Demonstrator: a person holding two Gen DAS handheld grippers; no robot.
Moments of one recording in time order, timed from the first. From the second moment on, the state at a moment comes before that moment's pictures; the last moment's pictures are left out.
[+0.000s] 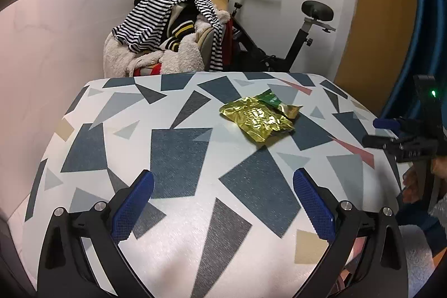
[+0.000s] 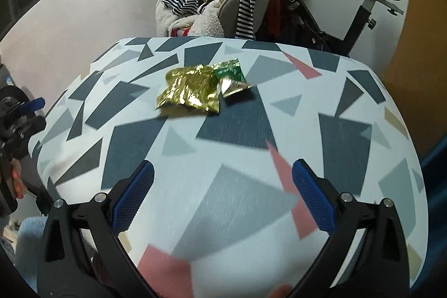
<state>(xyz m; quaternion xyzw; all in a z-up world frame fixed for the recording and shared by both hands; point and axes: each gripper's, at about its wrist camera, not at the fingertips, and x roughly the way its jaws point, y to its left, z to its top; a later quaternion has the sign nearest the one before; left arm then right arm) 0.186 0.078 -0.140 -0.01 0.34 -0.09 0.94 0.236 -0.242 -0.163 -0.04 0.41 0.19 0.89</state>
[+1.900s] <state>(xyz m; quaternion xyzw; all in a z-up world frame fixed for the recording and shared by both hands) 0.373 -0.006 -0.216 -0.10 0.47 -0.07 0.87 0.308 -0.312 -0.172 0.11 0.38 0.17 0.91</state>
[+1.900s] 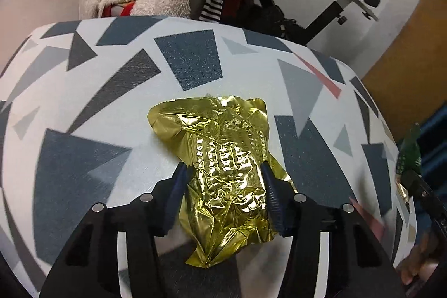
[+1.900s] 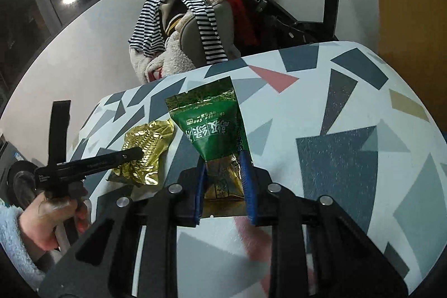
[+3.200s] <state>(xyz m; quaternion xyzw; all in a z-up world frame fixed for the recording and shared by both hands) 0.044 0.024 -0.143 -0.04 0.36 -0.16 0.92 0.092 -0.245 -0.183 -0.01 0.40 0.24 0.88</state>
